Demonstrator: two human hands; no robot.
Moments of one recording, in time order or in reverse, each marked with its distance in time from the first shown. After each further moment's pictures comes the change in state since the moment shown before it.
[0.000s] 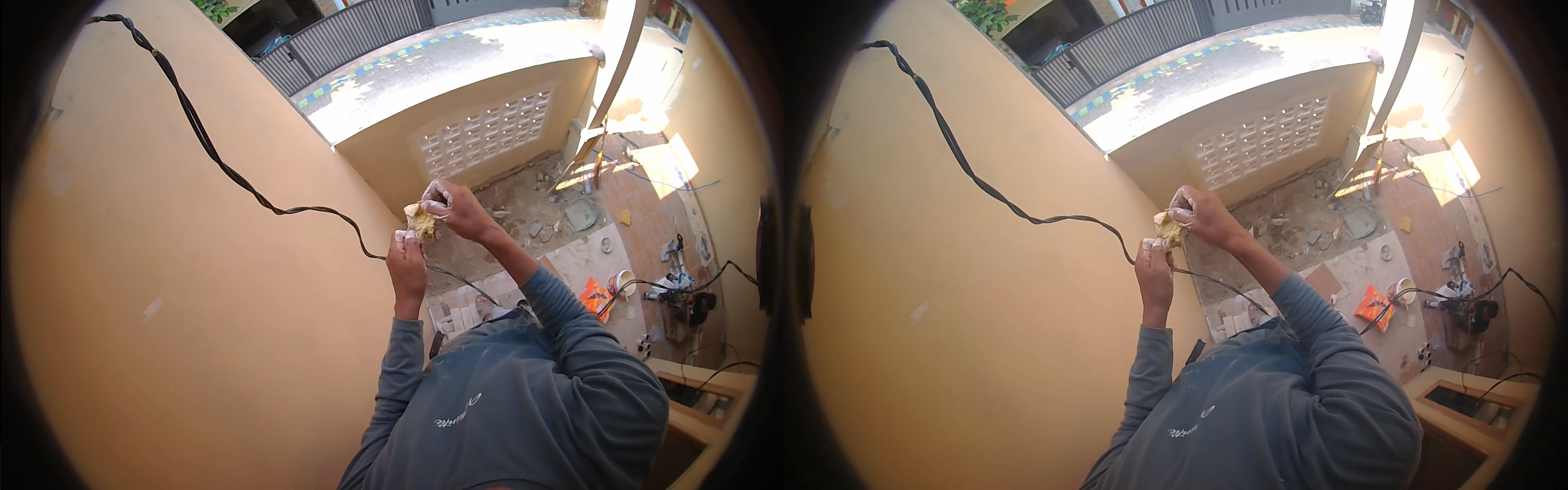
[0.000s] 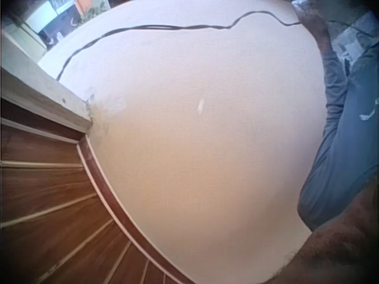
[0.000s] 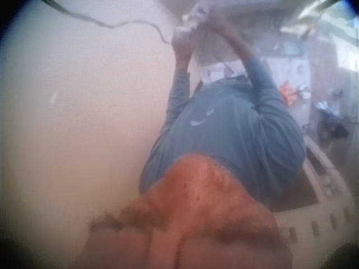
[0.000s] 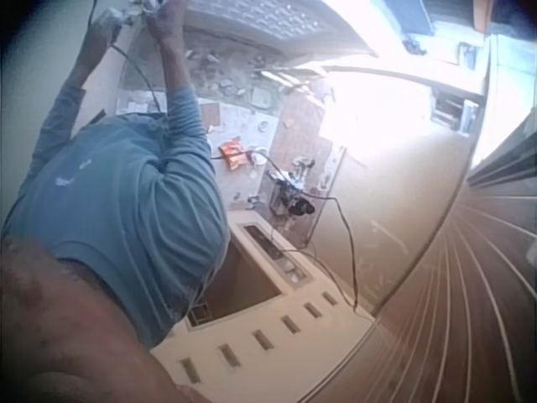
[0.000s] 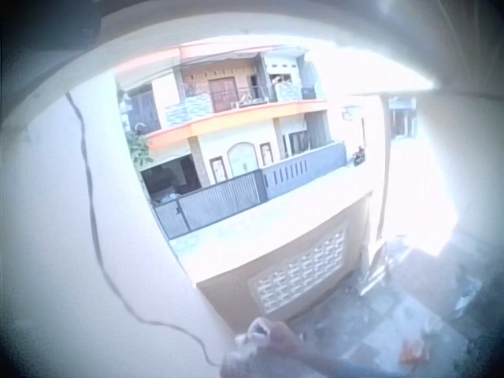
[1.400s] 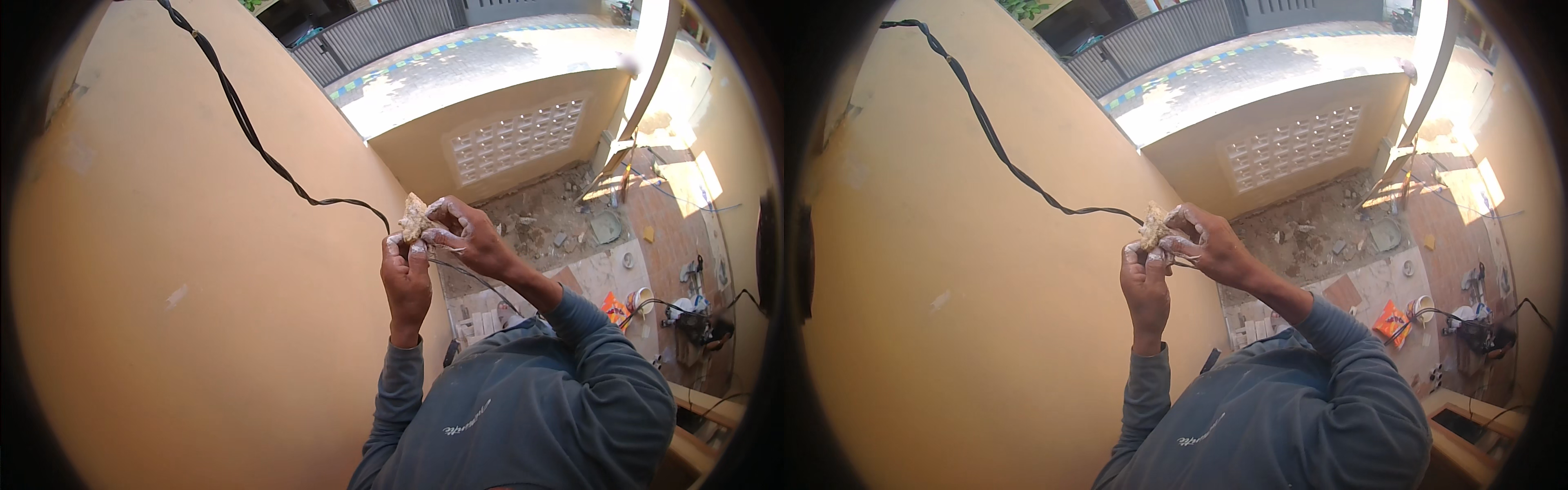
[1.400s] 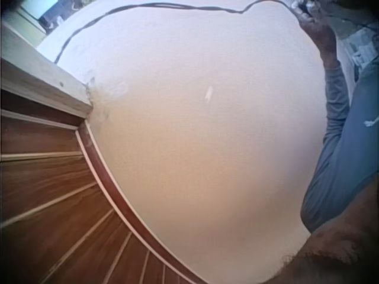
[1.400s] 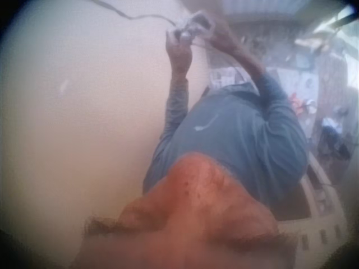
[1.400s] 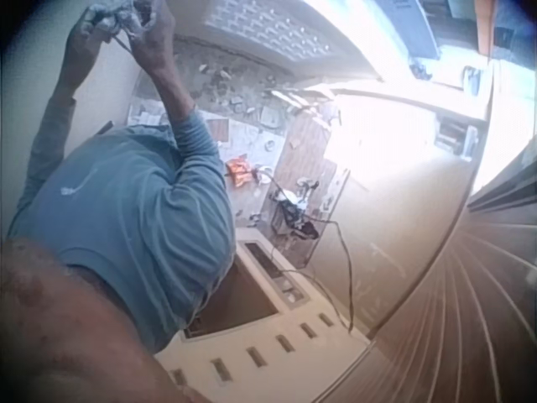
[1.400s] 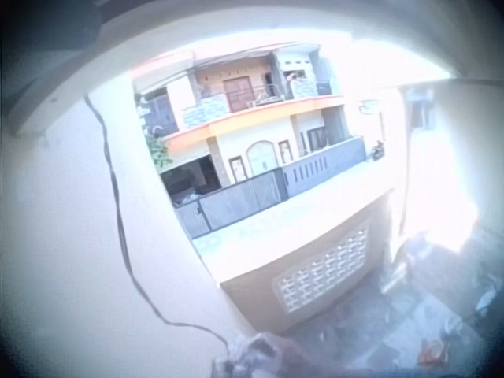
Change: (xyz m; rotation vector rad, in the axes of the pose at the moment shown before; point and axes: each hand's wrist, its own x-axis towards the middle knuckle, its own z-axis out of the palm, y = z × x) left_hand -0.008 0.078 -0.056 -0.178 0.002 0.186; right_hand -0.014 -0.075 0.041 0.336 -0.081 -0.077
